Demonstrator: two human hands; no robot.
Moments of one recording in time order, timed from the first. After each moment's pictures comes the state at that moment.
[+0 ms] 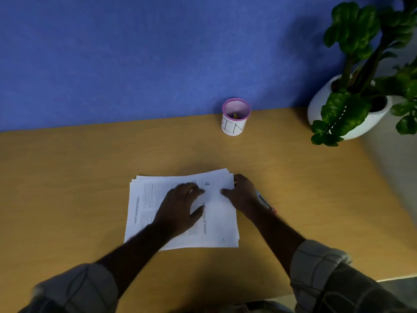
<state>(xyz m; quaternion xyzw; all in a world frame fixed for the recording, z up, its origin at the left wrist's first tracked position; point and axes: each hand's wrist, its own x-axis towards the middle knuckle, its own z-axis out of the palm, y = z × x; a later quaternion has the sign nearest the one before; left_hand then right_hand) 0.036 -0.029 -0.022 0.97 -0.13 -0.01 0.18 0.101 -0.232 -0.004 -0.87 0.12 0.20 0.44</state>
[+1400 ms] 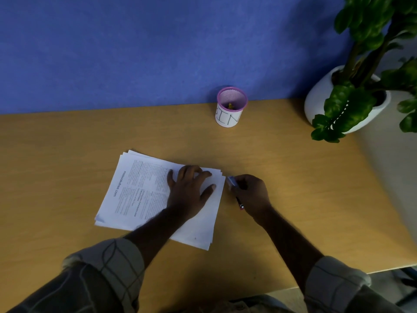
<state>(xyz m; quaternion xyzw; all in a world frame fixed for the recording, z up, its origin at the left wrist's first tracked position) 0.077 -0.073 -0.058 0.98 -0.05 0.01 0.17 0.085 -0.267 -0.010 -0.85 0.13 0.15 0.49</state>
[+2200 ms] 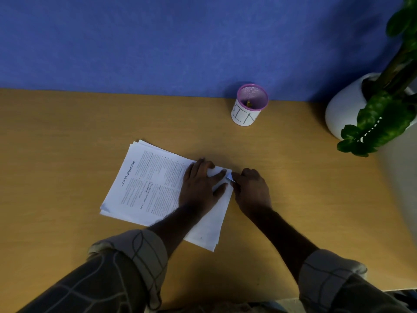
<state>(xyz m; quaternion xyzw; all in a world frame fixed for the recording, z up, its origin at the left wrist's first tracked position) 0.081 -0.084 -0.072 0.98 -0.04 0.05 0.19 0.101 -0.243 -0.015 -0.98 -0.16 0.01 0.14</state>
